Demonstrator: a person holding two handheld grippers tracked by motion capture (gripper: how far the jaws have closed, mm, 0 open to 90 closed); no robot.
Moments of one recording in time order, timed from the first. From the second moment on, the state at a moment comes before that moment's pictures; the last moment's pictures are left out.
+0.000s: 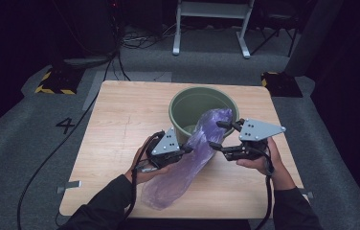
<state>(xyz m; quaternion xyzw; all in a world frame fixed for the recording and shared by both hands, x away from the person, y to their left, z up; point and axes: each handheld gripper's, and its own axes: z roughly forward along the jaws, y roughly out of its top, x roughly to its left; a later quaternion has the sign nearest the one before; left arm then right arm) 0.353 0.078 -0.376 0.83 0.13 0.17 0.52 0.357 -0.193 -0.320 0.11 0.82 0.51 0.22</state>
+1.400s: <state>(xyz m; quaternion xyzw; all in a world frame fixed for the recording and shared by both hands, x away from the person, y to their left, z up) 0.355 0.101 -0.382 0.85 0.14 0.10 0.51 0.413 -0.193 -0.322 0.22 0.80 0.48 0.30</state>
